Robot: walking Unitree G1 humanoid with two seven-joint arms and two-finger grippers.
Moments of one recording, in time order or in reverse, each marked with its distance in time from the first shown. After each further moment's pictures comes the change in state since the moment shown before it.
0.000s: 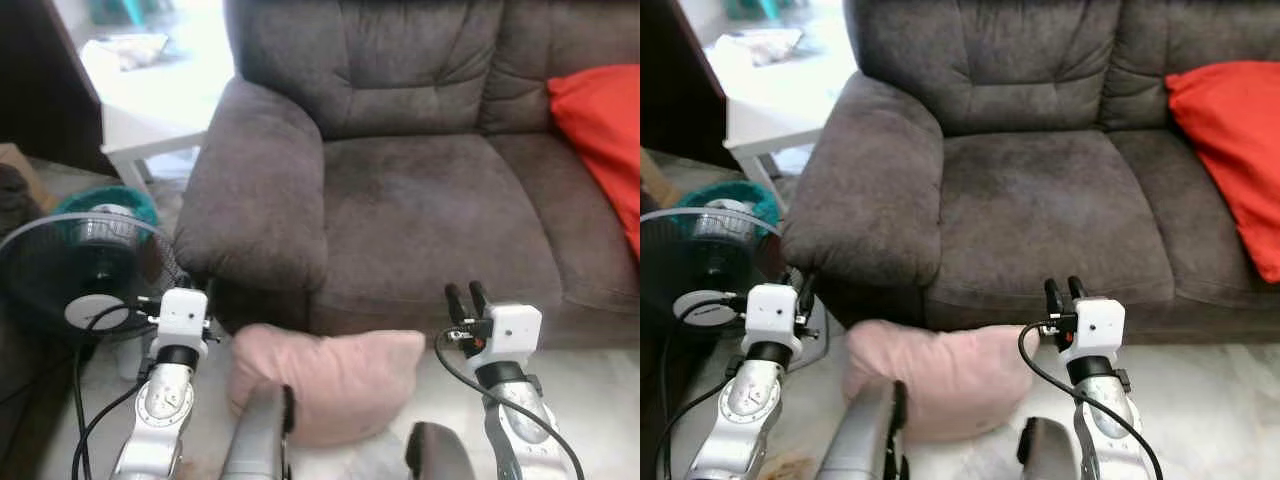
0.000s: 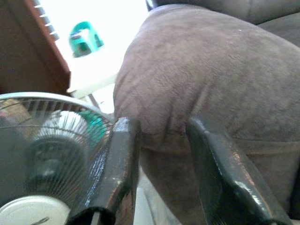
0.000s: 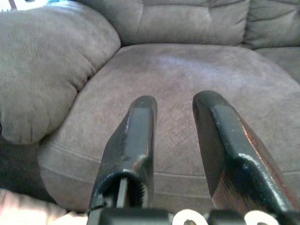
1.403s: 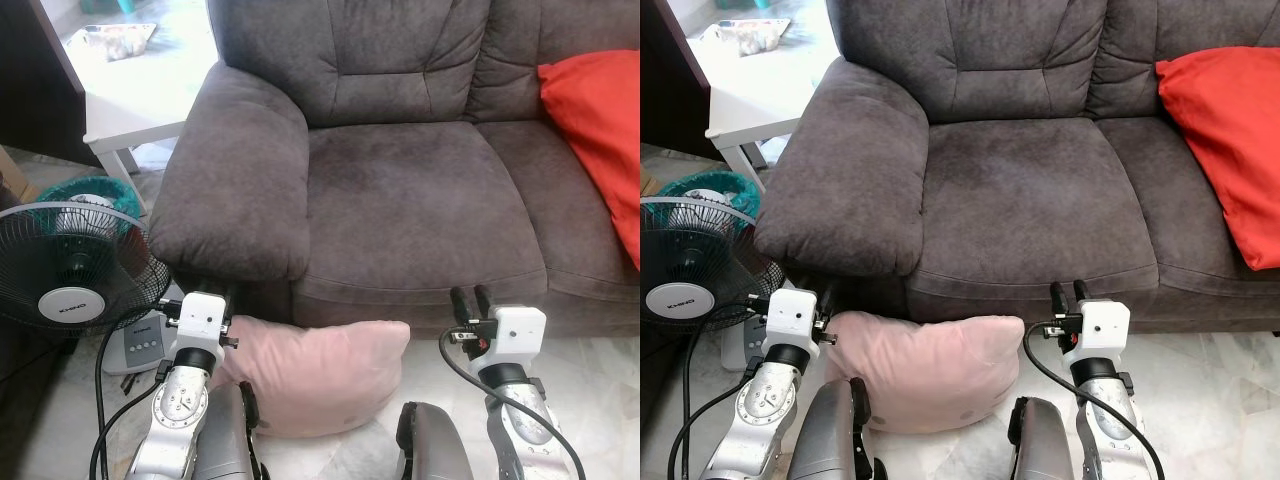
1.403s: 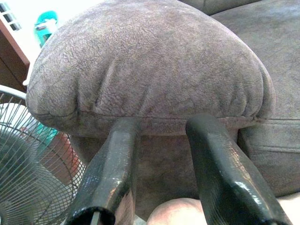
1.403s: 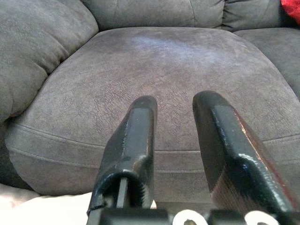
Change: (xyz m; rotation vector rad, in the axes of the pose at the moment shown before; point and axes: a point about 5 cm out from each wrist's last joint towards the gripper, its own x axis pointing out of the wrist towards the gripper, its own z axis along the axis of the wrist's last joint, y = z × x) left arm -0.001 -0.013 -0.004 -0.006 0.016 -0.067; right arm -0.001 0.001 -0.005 0.028 0.026 -0.021
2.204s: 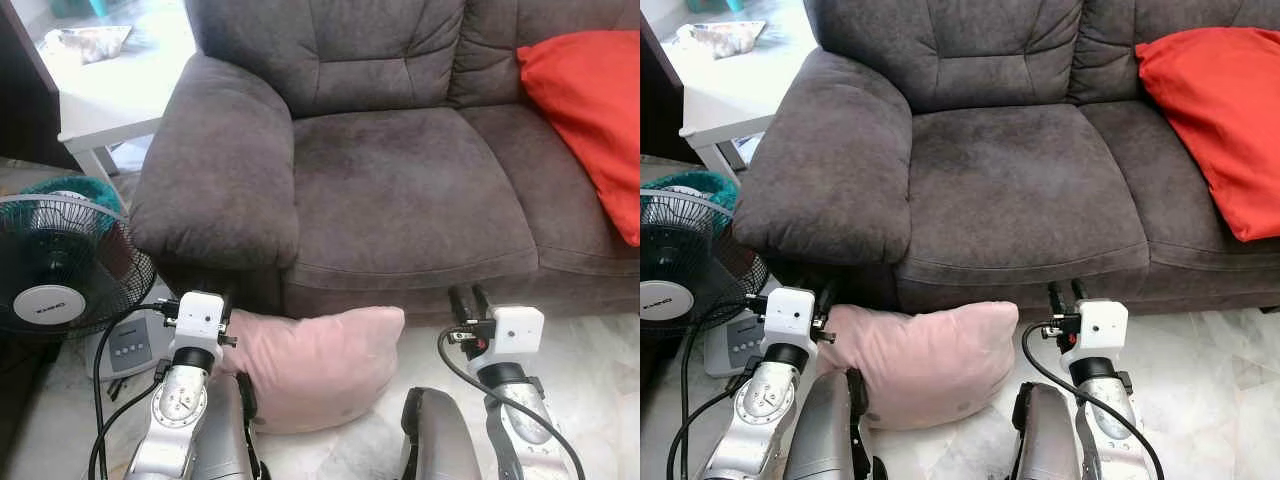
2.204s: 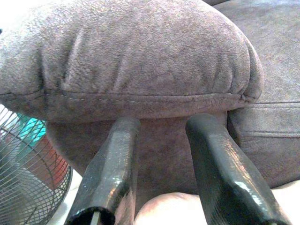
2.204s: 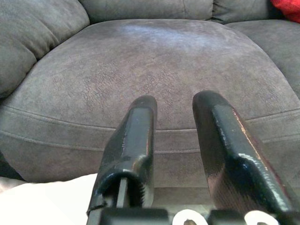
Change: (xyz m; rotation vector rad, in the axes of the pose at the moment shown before) left arm 0.001 0.002 0.000 0.000 -0.004 0.011; right arm 0.001 0.002 0.001 -0.011 -0.010 0.027
